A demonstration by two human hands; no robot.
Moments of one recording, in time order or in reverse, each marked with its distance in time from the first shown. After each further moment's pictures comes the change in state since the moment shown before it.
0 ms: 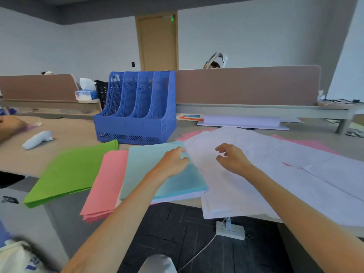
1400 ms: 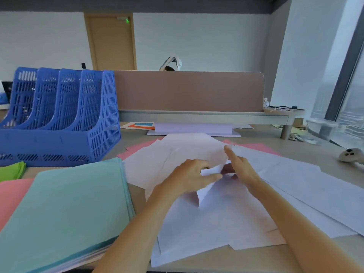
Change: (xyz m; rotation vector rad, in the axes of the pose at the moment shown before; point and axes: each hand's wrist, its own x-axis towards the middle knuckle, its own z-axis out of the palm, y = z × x) left_hand 0.085 0.145 0.119 -0.120 -0.201 0.391; right_hand 0.020 0.144 -0.092 0.526 0.166 0.350
